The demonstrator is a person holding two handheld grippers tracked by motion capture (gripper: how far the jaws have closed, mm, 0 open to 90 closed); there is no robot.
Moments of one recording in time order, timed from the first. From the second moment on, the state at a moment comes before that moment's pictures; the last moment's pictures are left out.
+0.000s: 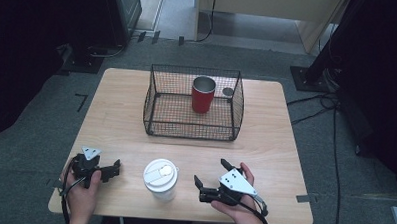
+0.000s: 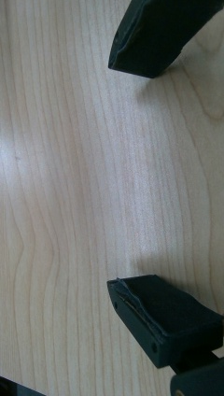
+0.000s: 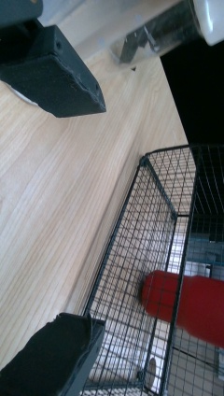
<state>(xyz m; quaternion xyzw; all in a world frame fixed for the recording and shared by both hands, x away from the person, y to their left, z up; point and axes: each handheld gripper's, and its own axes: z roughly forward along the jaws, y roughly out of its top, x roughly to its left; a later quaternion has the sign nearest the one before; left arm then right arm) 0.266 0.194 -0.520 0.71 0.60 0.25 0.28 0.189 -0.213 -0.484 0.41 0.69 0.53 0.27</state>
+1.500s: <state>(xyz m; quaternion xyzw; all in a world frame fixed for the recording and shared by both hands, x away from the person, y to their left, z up) 0.266 0.194 -0.520 0.71 0.60 0.25 0.28 0.174 -0.131 -0.473 0.31 0.74 0.58 0.17</state>
